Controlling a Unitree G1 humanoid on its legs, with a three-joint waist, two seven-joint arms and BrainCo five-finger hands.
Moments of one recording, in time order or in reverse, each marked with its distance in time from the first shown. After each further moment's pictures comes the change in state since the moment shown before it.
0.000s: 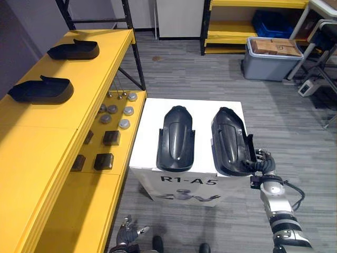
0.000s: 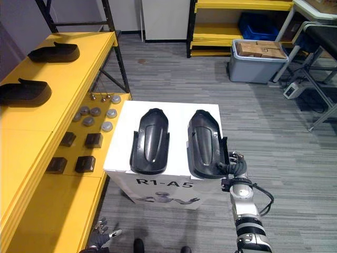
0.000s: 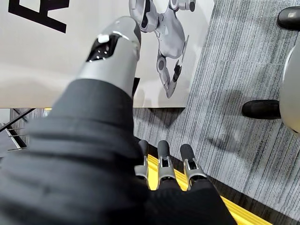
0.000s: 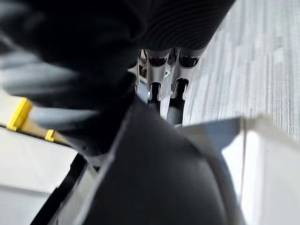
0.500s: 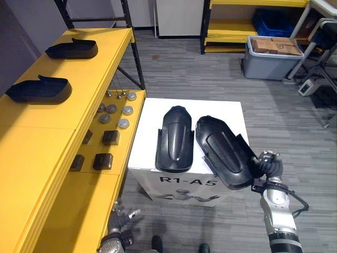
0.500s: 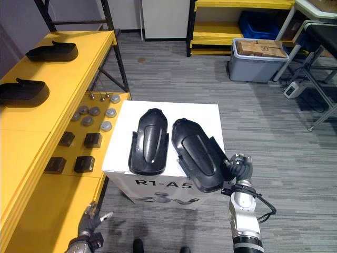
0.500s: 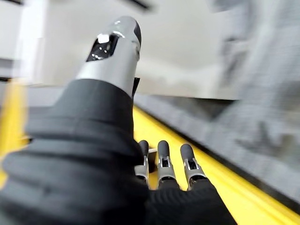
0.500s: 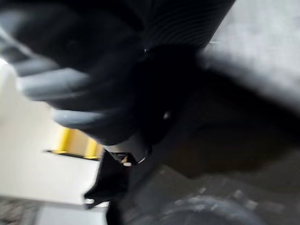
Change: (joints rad) left arm 0.015 -0.029 0.129 -0.384 -0.028 -0.016 0.035; right arm 0.207 0.123 -0.056 -0.536 -0.045 -0.010 -0.035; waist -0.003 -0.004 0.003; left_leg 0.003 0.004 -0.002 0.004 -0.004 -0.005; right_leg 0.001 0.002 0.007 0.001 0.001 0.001
